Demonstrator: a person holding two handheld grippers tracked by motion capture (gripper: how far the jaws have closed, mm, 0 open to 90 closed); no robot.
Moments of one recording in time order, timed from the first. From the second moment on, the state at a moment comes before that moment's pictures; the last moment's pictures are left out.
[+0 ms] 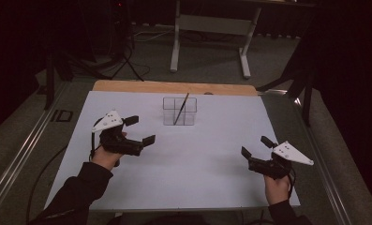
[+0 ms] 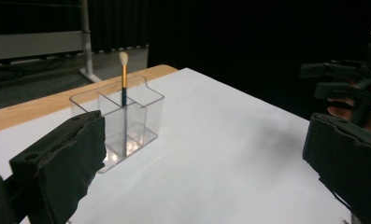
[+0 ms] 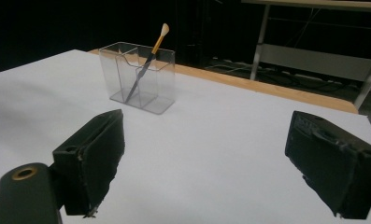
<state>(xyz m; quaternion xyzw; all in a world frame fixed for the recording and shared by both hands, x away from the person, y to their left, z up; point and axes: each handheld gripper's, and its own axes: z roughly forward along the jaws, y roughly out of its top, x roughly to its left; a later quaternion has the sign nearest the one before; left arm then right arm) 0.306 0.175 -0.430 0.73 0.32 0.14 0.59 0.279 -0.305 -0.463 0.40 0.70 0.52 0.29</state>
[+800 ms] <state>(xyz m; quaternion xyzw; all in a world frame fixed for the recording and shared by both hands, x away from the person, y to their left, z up) 0.266 0.193 -0.476 0.73 0.32 0.13 0.59 0.280 -0.304 -0.463 0.38 0.70 0.53 0.28</state>
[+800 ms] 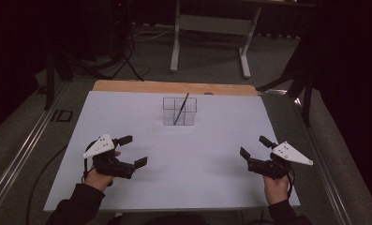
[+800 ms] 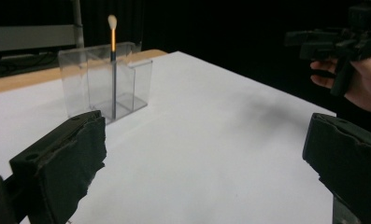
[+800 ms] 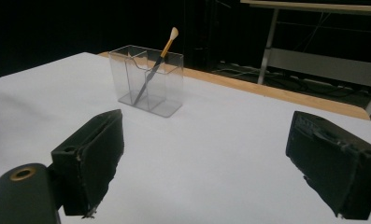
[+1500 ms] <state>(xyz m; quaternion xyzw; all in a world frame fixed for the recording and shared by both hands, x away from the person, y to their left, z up) 0.255 0.197 -0.525 0.75 0.32 0.12 0.56 0.279 -0.304 -0.462 0.38 0.70 0.53 0.28</state>
